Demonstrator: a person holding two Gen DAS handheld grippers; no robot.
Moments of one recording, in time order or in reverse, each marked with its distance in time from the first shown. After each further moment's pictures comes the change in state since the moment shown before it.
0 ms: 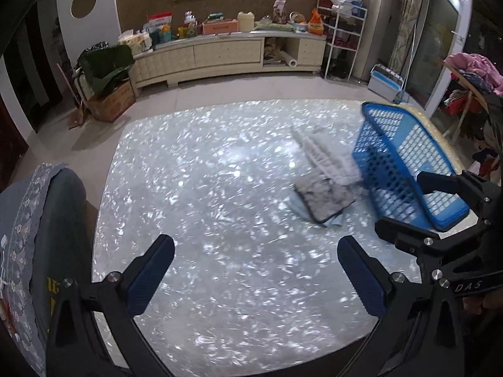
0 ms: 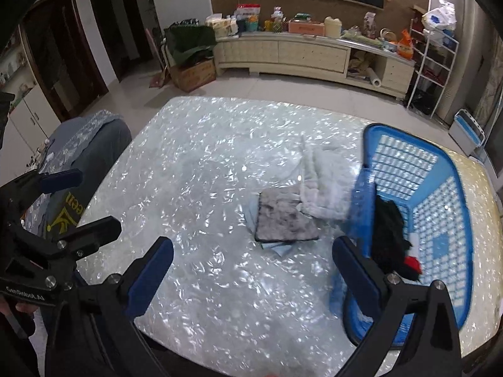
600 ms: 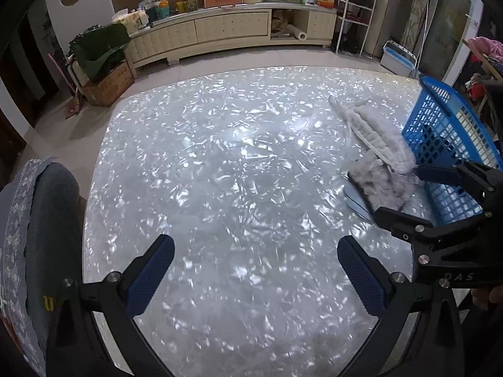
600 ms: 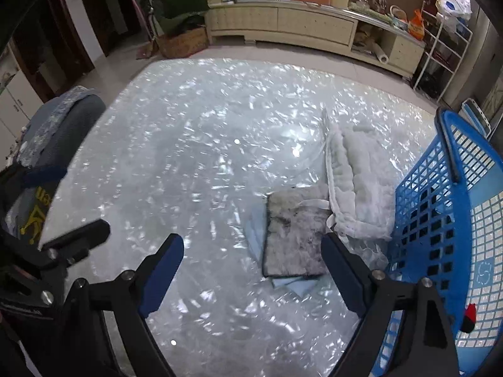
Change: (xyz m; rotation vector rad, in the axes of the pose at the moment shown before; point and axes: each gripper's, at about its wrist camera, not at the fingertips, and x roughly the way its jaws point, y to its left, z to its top) left arm 0.098 0.045 0.013 0.023 0.115 0.025; right arm 0.110 0.008 0.019 -0.002 0.142 -0.049
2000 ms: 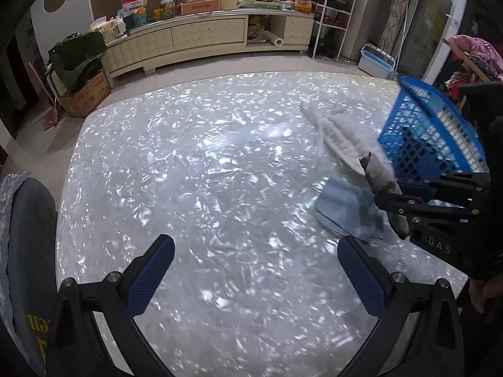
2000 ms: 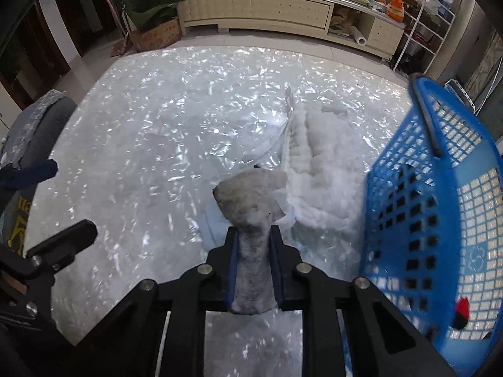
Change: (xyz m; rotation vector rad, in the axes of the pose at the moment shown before) left arm 0.012 -0.019 0.009 0.039 -0.038 -0.101; right arm -0.006 -0.023 -0.010 0.068 0.044 -0.071
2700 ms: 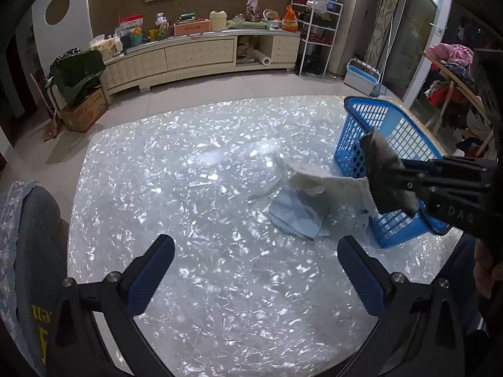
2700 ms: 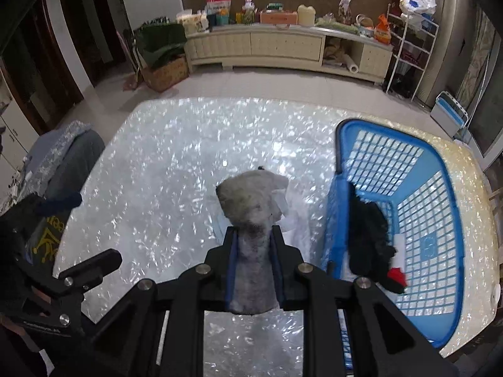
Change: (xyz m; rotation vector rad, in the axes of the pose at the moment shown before) left arm -0.079 -0.045 -0.009 0.013 -0.081 -0.030; right arm -0.110 -0.040 -0.024 0.028 -0.165 0.059
